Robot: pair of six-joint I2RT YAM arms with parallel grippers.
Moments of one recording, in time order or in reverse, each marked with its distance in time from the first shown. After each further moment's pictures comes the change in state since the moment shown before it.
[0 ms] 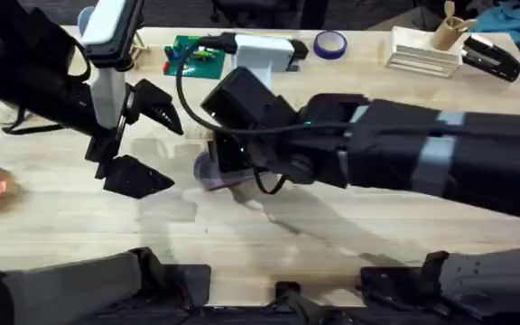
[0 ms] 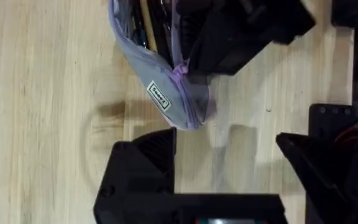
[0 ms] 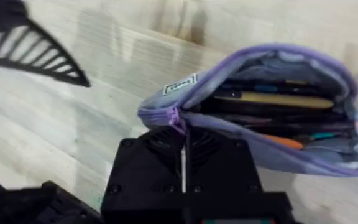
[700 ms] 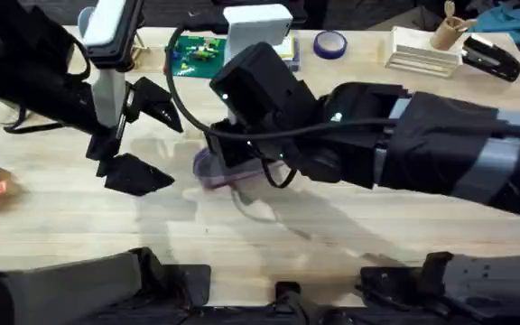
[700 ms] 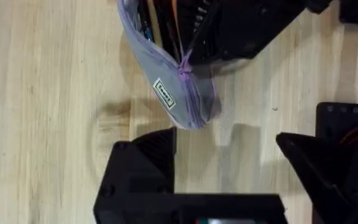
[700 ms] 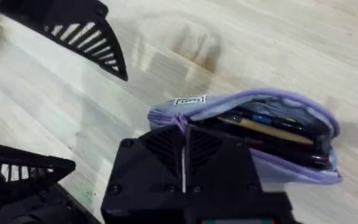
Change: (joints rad) left arm 0.000 0.000 0.000 0.023 0.002 0.000; right arm -0.011 -0.086 0.000 0.030 0.001 -0.227
